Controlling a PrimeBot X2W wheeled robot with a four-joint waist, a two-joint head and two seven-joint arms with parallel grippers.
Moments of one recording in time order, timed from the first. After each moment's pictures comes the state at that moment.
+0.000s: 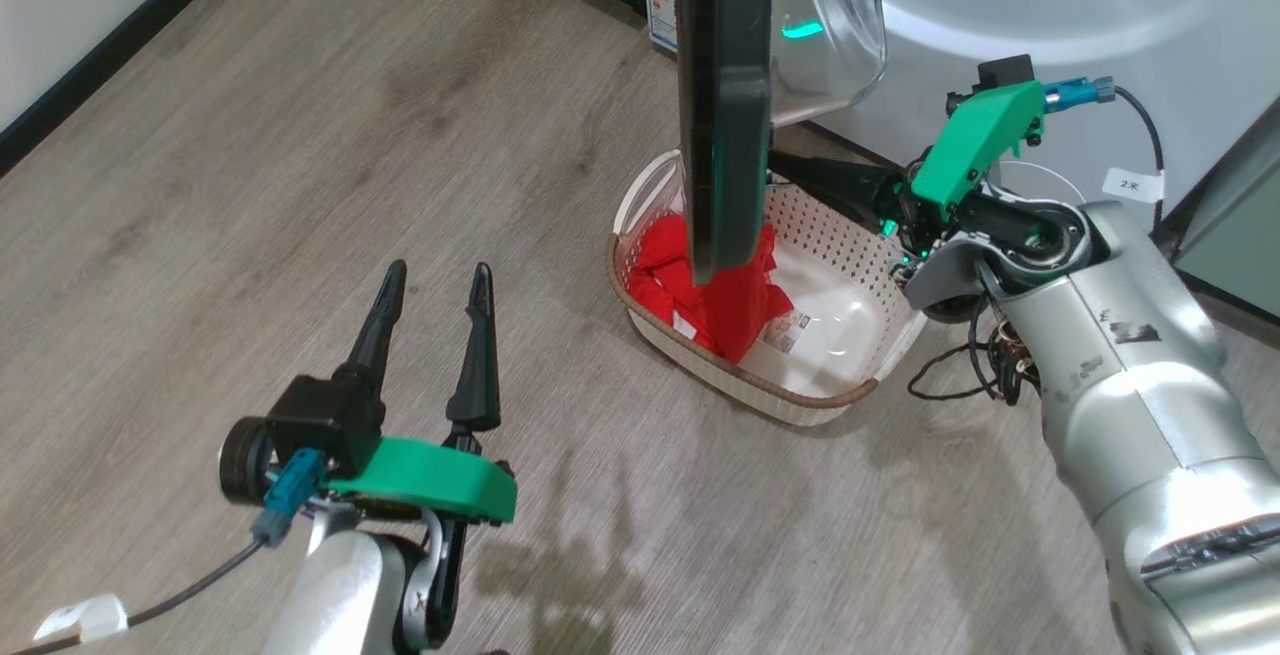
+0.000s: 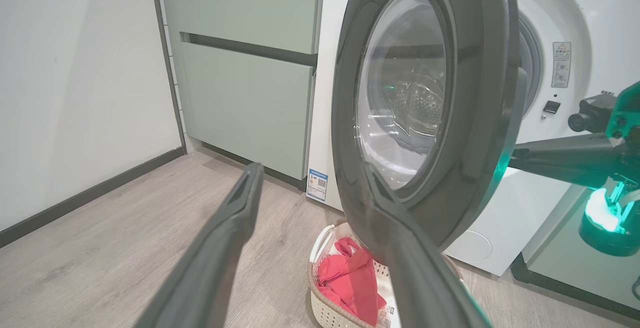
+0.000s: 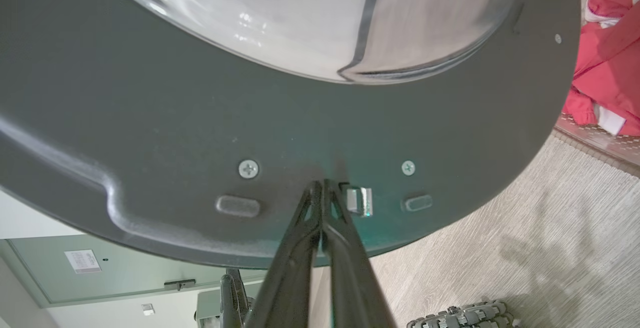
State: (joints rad) left arm -0.14 0.04 -0.26 0.05 -0.25 0.15 -0.25; right arm -0.89 -0.08 0.27 0.94 1.47 0.13 0.70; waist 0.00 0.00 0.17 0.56
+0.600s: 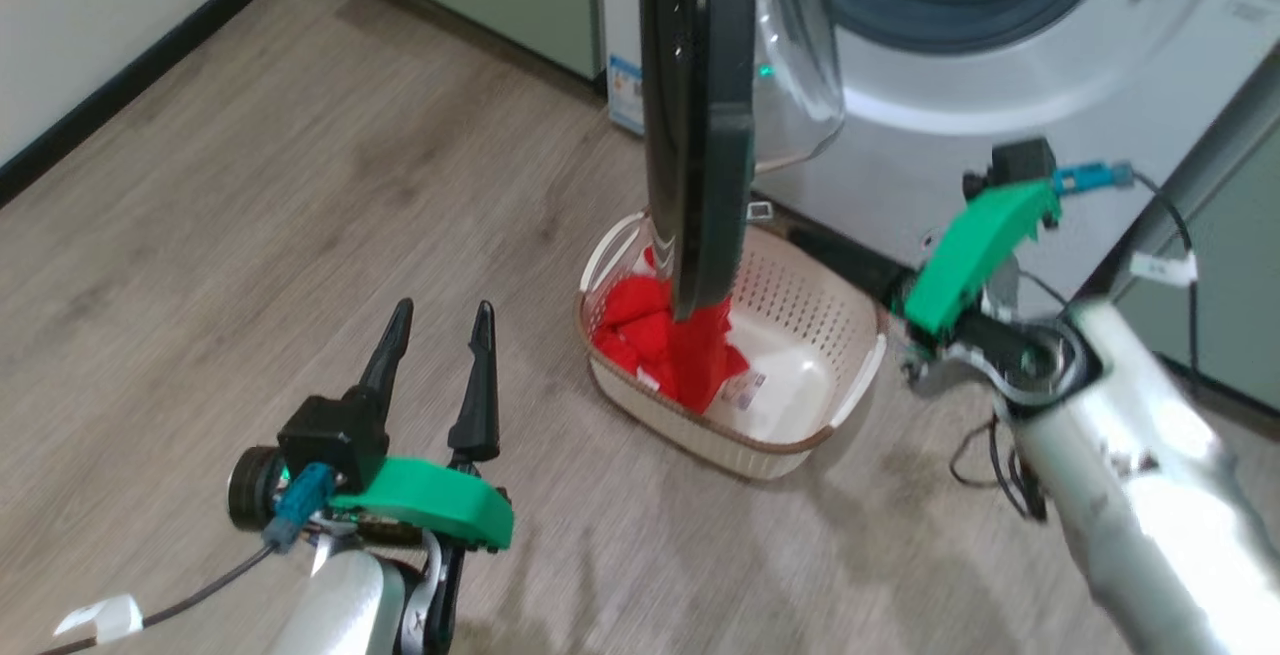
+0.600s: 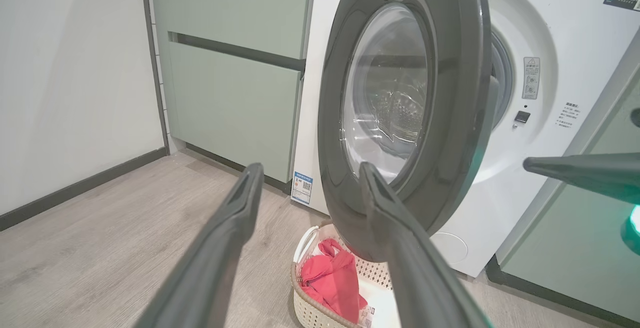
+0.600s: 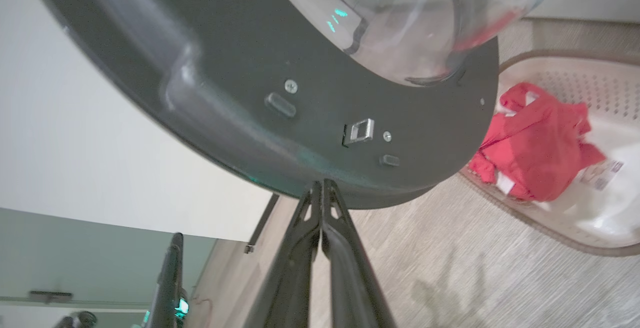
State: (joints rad) left arm -0.12 0.04 -0.26 0.12 -0.27 0.12 -0.25; right arm -0.67 -0.17 0.37 0.67 1.38 0.13 0.52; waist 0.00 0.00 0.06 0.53
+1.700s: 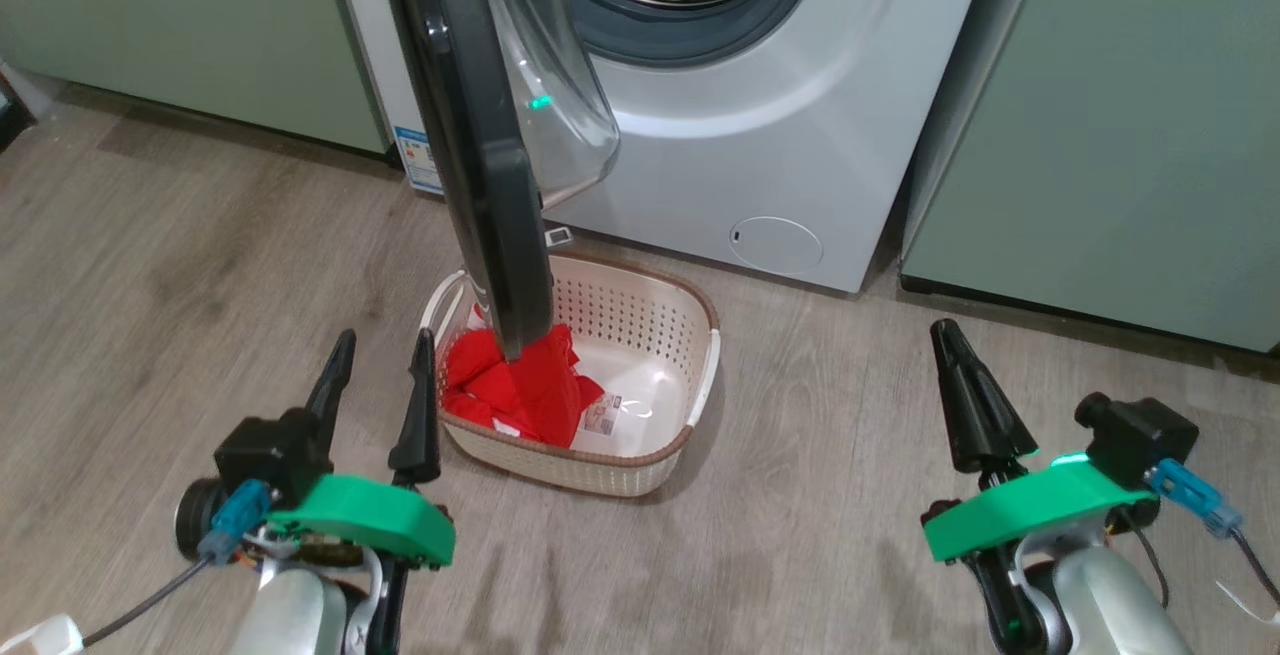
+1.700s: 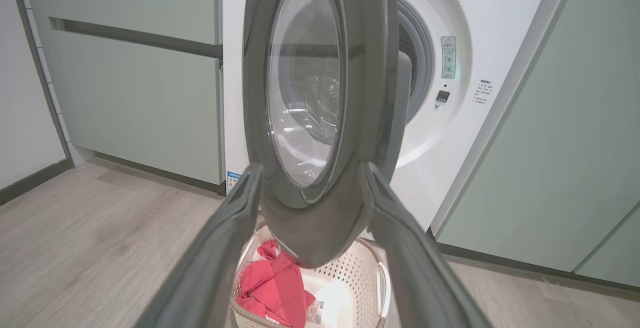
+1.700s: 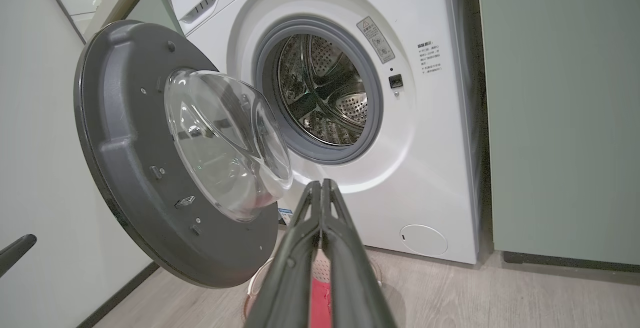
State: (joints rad) left arm -0.09 0.04 -0.12 0.19 -0.26 0.02 -0.25; right arm -0.08 -0.09 0.15 0.22 0.50 0.13 -0.25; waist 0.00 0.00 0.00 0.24
